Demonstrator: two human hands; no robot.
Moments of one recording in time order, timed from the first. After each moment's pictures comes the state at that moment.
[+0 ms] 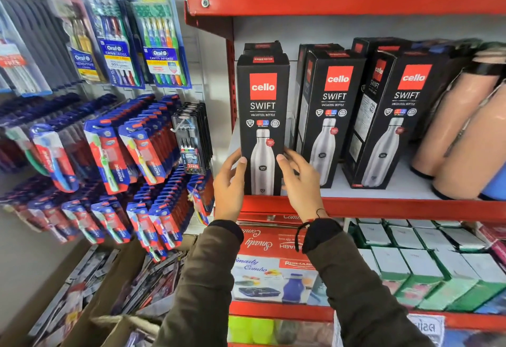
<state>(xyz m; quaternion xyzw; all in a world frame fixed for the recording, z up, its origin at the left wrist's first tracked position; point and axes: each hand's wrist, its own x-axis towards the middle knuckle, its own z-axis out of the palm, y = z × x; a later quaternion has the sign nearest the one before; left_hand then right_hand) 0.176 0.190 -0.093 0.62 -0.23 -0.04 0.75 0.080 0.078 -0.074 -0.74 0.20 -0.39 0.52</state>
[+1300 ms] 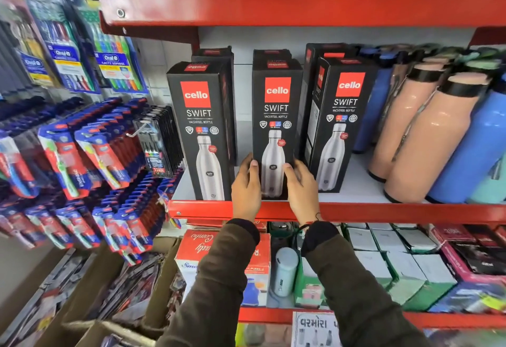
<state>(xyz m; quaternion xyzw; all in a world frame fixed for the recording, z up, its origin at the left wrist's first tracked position) 0.097 0.068 -0.090 0.69 -0.21 -0.06 0.69 0.024 -0.024 -0.091 -0.72 0.27 -0.38 0.51</state>
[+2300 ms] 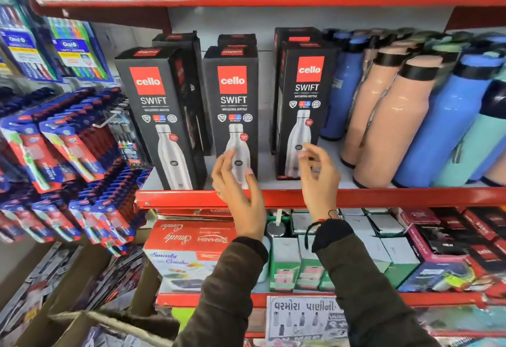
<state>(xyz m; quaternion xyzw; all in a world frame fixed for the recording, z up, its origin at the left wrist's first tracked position) 0.008 0.039 -0.104 0.63 -0.26 0.23 0.70 -0.057 -0.082 -0.087 -0.70 0.26 -0.51 0.42</state>
